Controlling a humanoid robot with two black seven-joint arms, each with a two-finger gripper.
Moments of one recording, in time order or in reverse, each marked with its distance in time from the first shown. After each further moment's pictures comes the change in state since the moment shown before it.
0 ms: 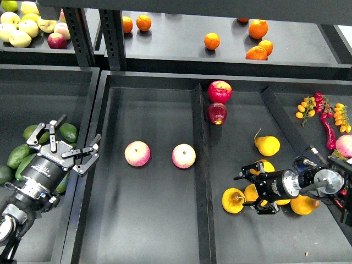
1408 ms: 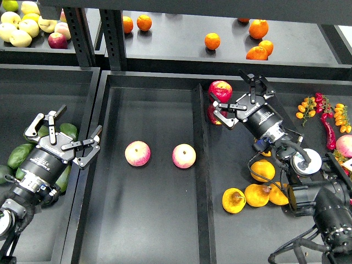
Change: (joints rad) left arm 0.000 0.000 0.001 -0.100 0.000 0.029 -0.044; right arm -0.273 0.415 1.258 0.185 0.090 0.000 0.336
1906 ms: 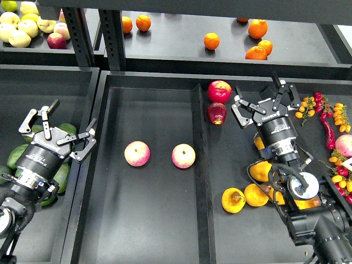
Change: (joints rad) left arm 0.000 0.000 0.006 -0.006 -0.001 0.005 -0.028; right arm -0.230 0.000 -0.069 0.251 -0.018 0.000 0.055
